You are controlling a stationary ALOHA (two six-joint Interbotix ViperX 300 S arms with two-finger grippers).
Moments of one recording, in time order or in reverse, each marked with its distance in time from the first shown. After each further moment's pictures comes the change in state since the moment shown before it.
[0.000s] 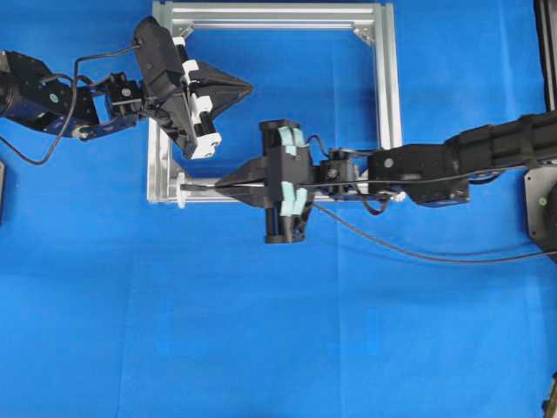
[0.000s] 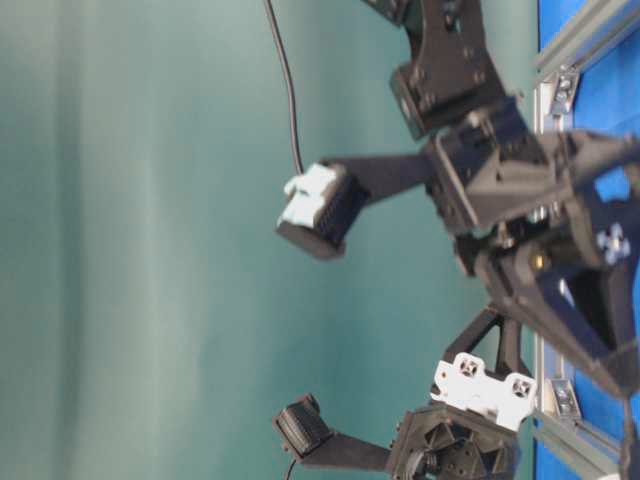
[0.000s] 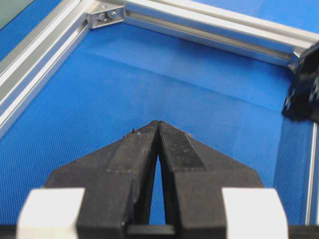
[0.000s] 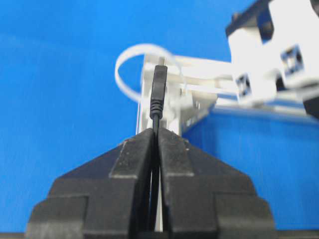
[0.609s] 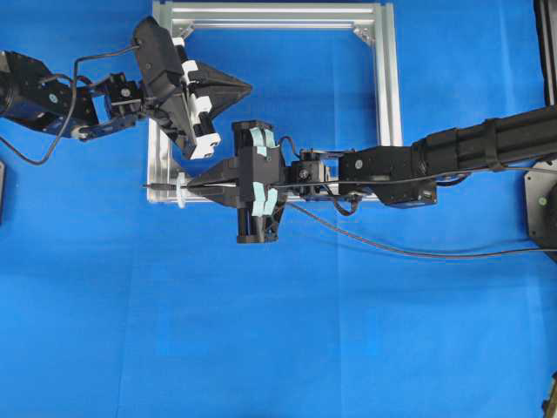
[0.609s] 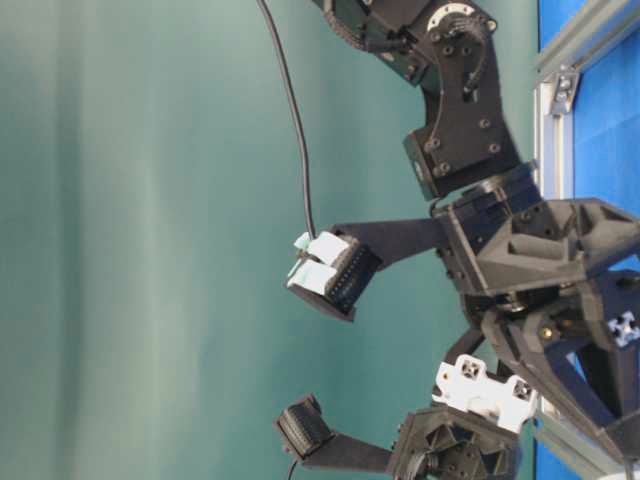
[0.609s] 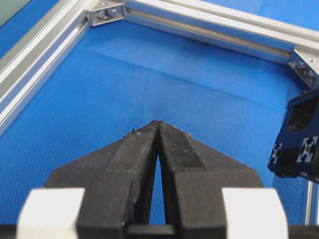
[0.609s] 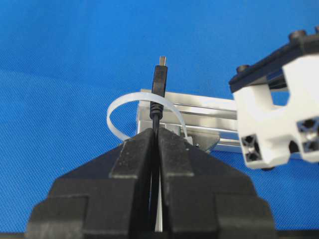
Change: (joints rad) left arm 0.000 0.000 0.003 0.000 0.000 -0.002; right arm 0.000 0.072 -0.101 0.002 -0.002 0.000
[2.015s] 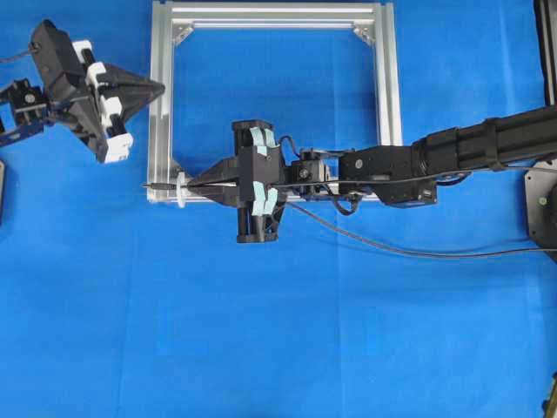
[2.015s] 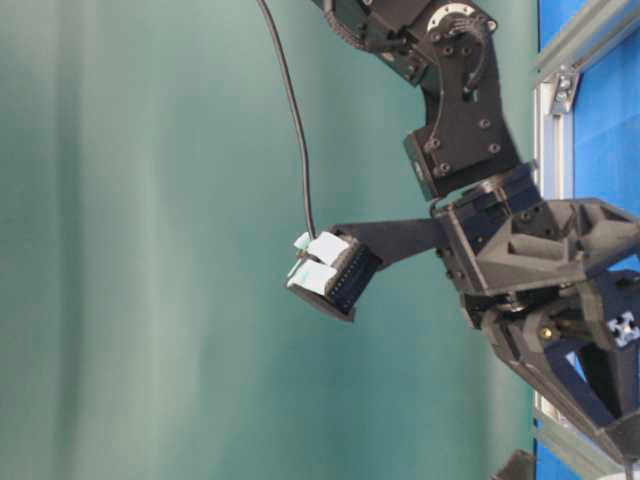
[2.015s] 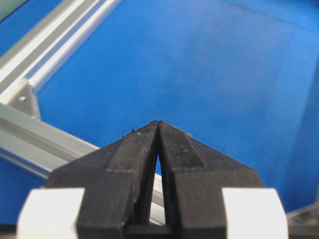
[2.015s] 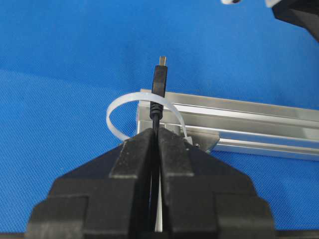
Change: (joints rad) left arm 0.057 -0.270 0.365 0.002 -0.041 -0.009; right arm 0.000 -0.002 0.000 -0.002 0.000 0.000
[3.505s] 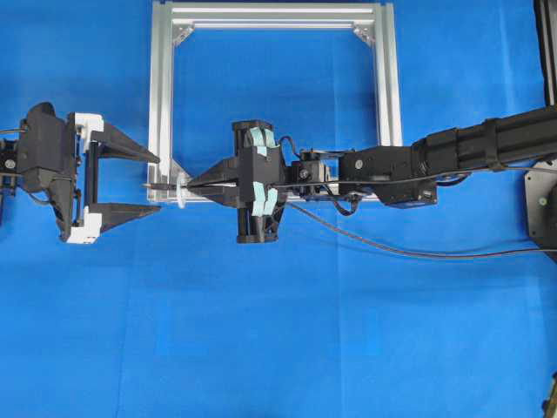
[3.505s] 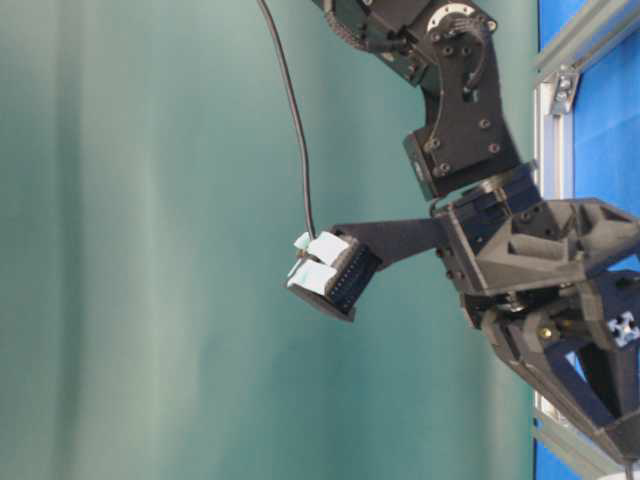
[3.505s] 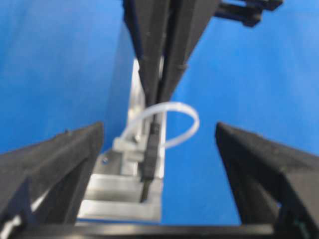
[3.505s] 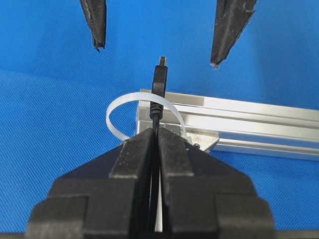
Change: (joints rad) left arm -0.353 -0.129 0.063 0.014 0.077 0.003; right arm 0.000 0.002 0.000 0.000 0.000 0.000
